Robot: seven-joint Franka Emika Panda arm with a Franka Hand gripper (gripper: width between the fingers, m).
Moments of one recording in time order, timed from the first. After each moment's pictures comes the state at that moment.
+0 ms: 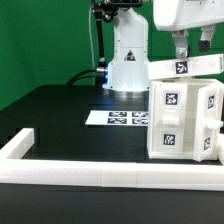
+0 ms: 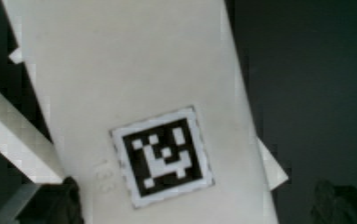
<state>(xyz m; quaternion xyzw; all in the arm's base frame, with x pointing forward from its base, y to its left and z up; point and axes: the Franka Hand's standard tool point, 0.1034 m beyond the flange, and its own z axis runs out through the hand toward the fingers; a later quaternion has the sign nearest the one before) 0.530 0.106 0.176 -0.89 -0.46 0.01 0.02</state>
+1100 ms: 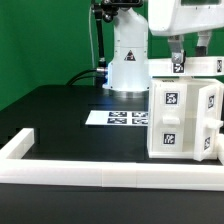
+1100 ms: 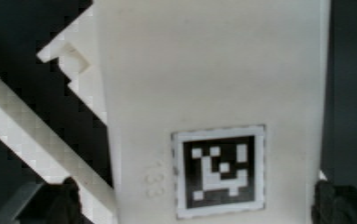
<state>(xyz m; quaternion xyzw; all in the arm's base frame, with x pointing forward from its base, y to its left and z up) 0.539 0.100 0.170 -0.89 -0.45 0.00 0.02</state>
